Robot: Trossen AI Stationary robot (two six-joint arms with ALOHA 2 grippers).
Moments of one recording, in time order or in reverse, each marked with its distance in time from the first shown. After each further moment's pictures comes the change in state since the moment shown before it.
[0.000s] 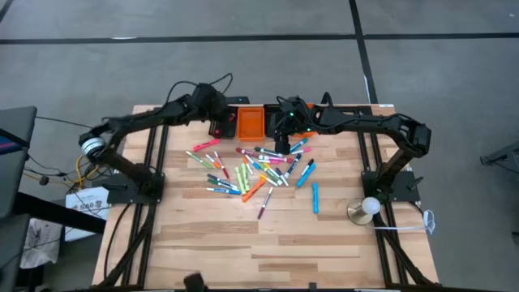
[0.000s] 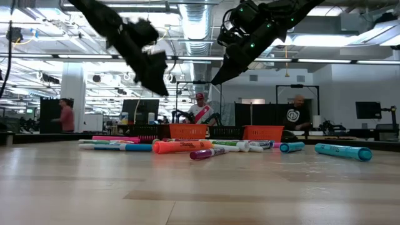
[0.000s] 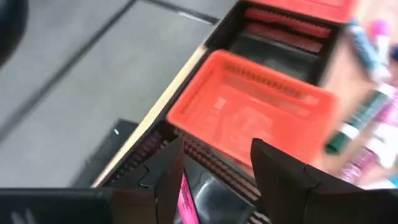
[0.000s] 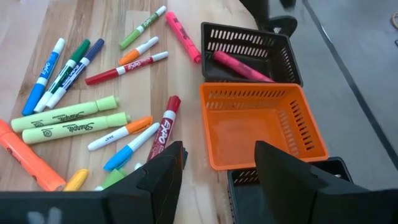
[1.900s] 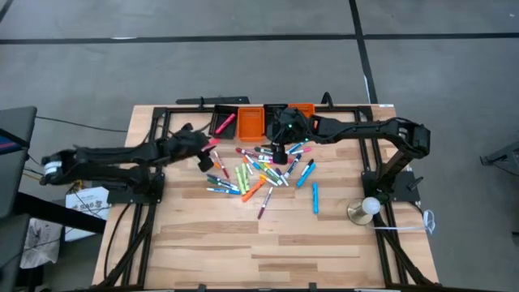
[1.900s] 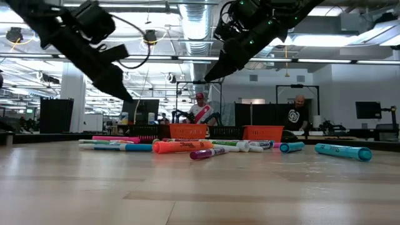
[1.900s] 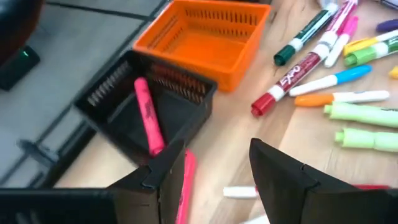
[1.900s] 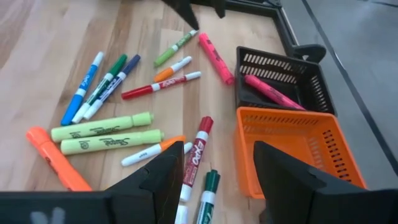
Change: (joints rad) left arm -0.279 -0.494 -0.587 0.177 -0.269 -0.090; right arm 0.093 0.000 -0.052 0.109 0.002 0.001
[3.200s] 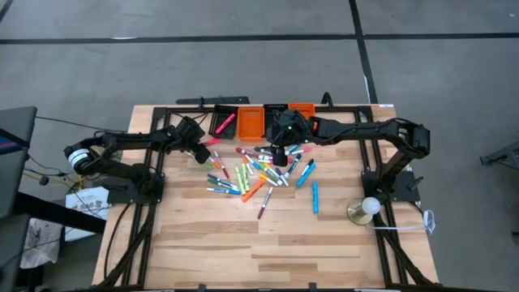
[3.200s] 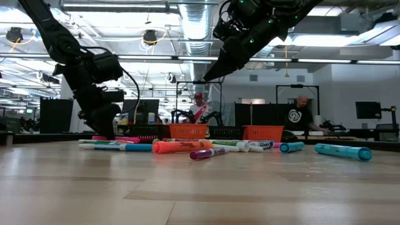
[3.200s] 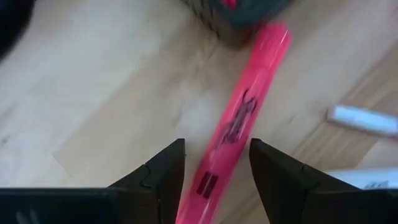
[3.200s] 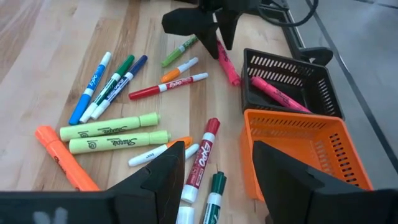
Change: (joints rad) left arm 0.368 0.367 0.014 -0.037 0.216 -0.072; right arm 0.019 0.000 0.000 0.001 -0.003 -0.002
